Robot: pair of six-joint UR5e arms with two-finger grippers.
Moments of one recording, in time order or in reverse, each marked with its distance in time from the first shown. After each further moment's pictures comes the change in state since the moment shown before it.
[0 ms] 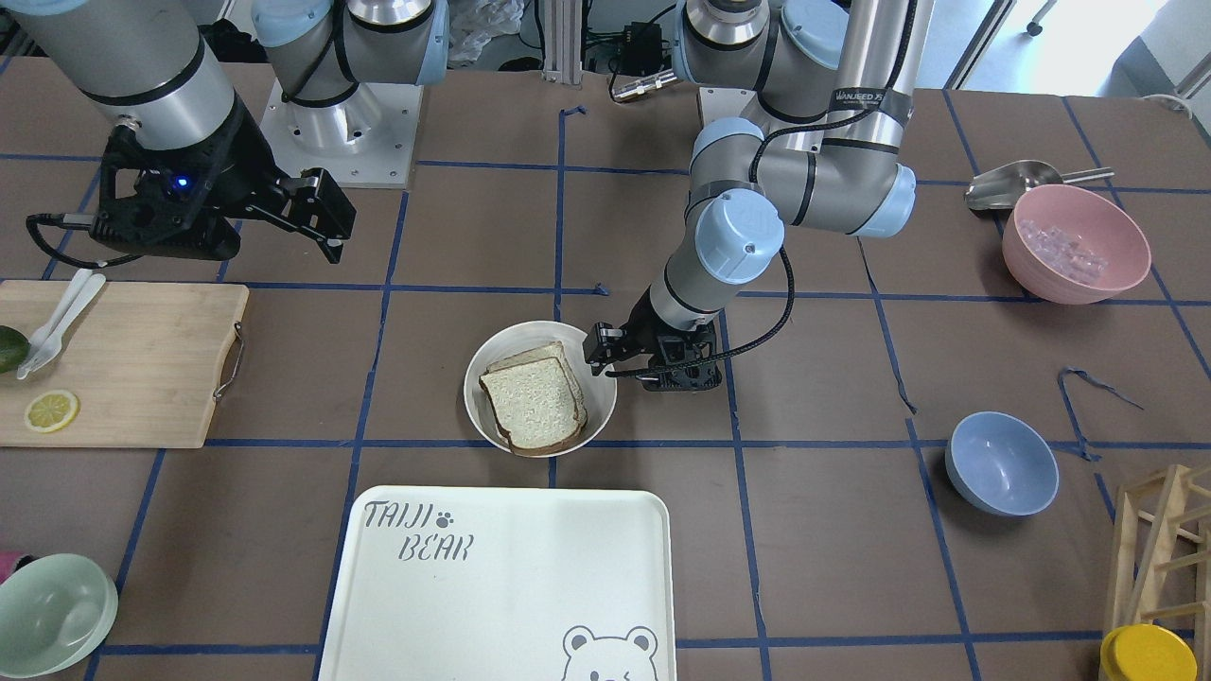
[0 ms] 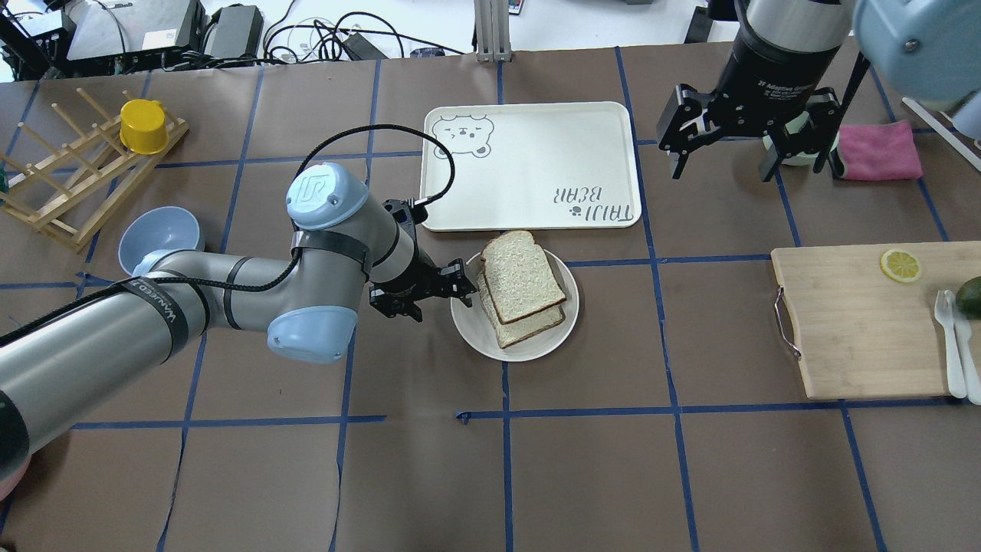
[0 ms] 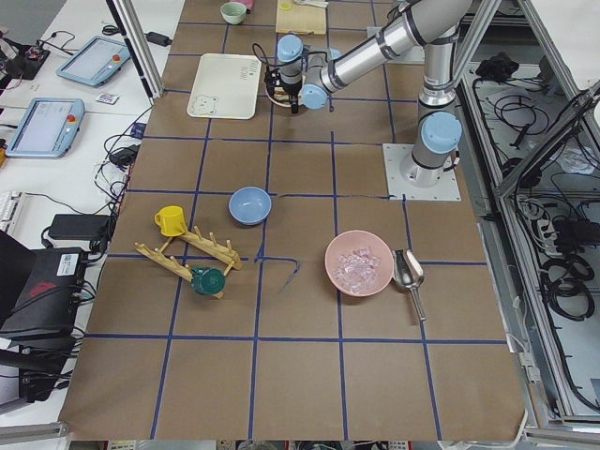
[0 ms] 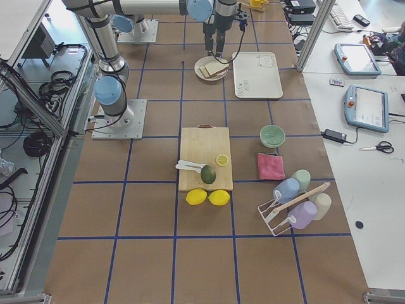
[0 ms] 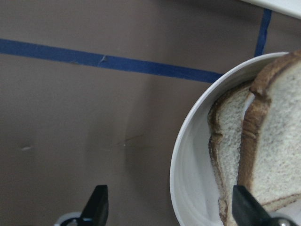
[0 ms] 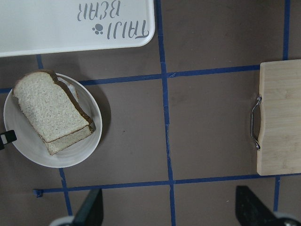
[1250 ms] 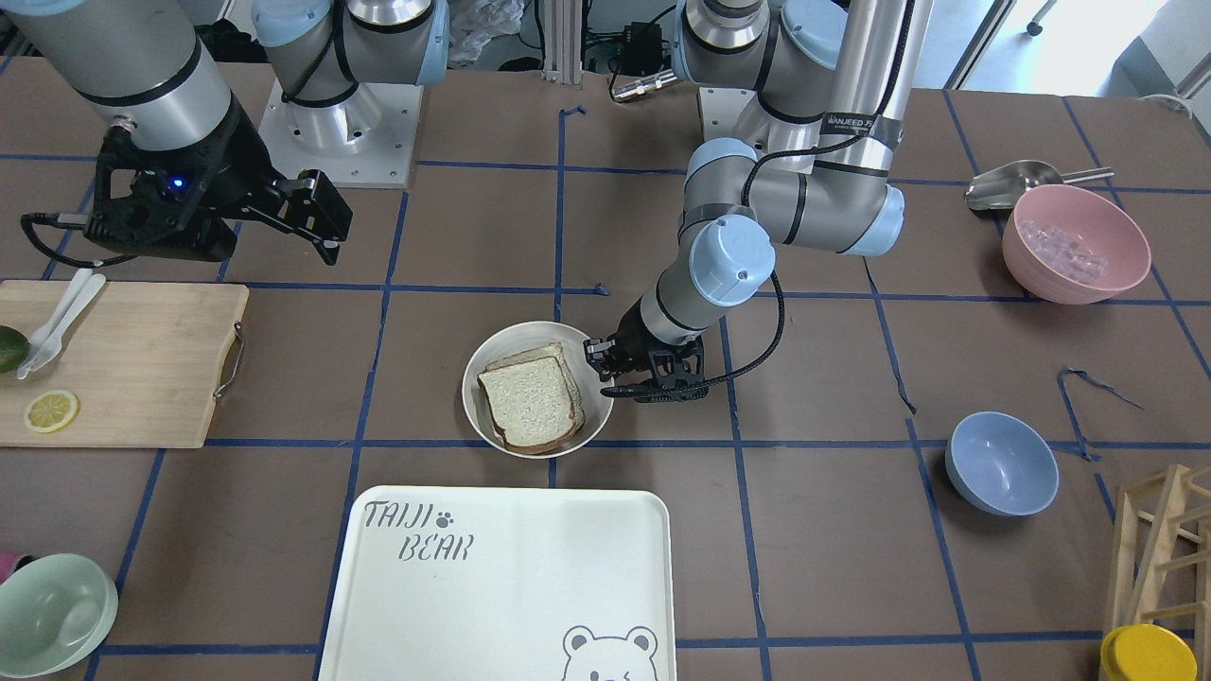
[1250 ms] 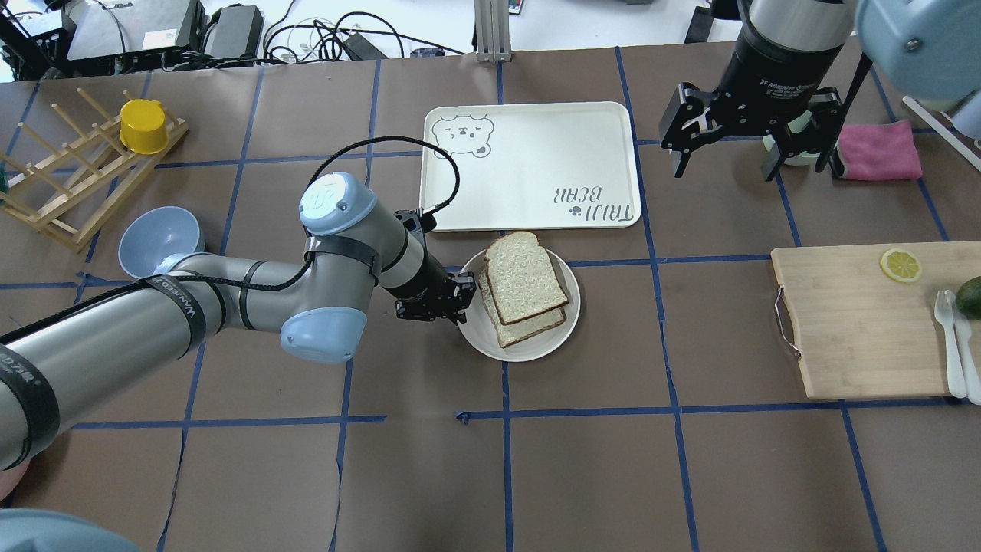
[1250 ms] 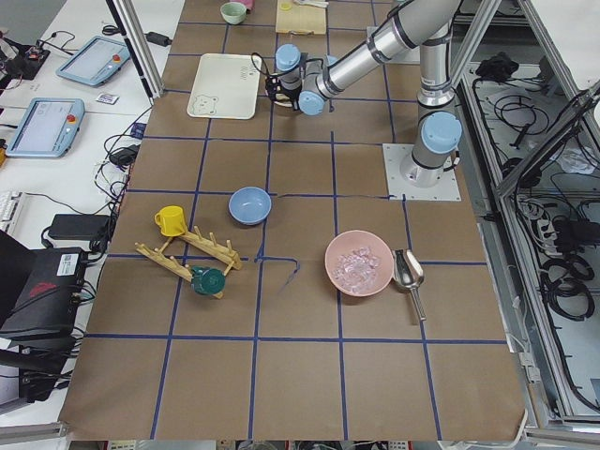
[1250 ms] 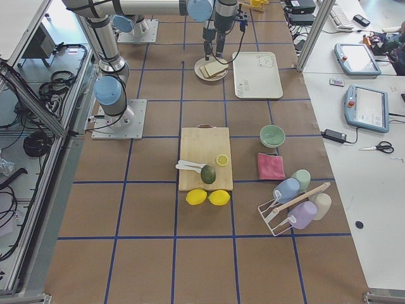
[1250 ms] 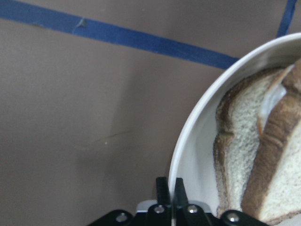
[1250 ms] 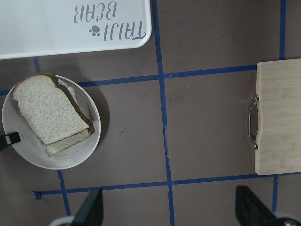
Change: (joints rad) left arm -0.005 -0.056 0.013 0.020 -0.060 -0.032; right arm -0.002 0.000 0.000 -0.002 -0.007 0.008
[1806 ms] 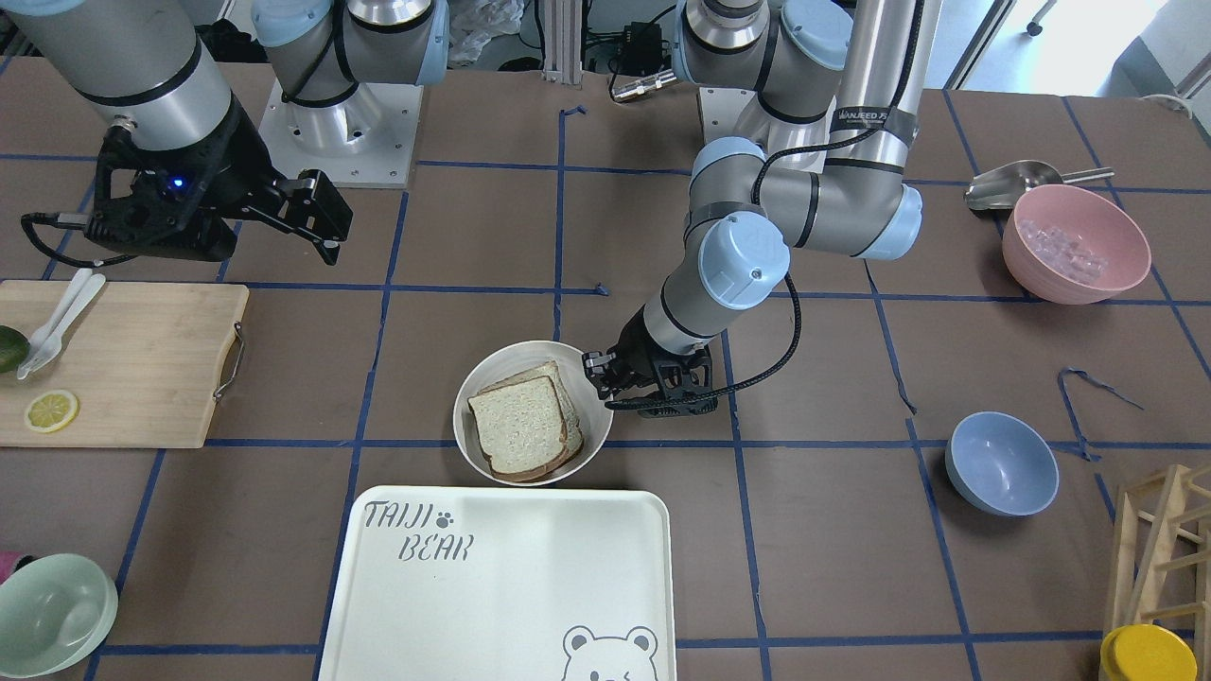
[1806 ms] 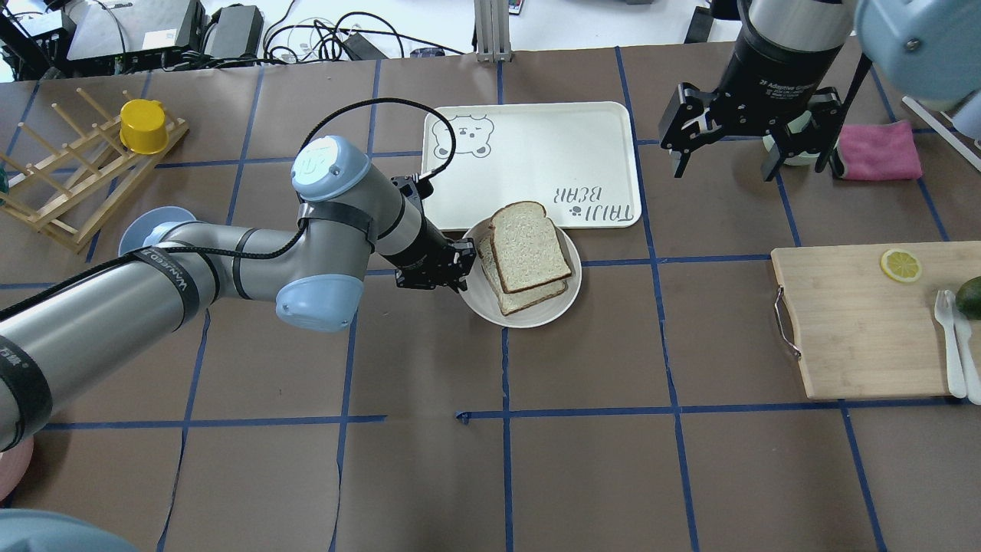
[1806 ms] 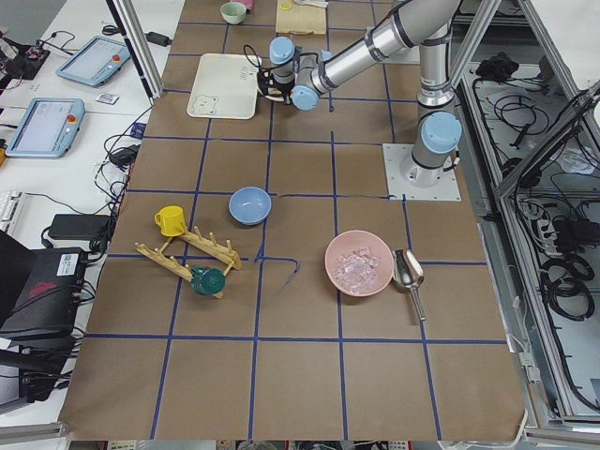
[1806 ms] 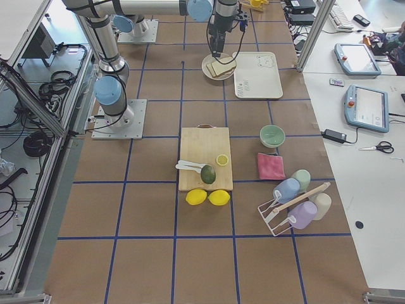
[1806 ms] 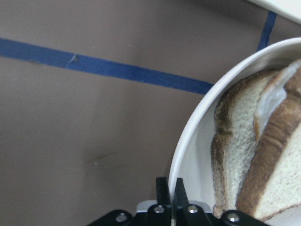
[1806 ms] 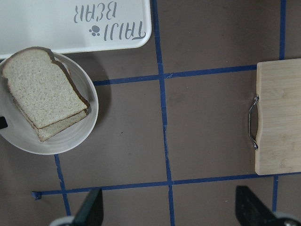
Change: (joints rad) left arm 0.008 0.013 0.100 -0.058 -0.009 -0.021; right arm 0.000 0.000 0.000 0.000 0.000 0.000
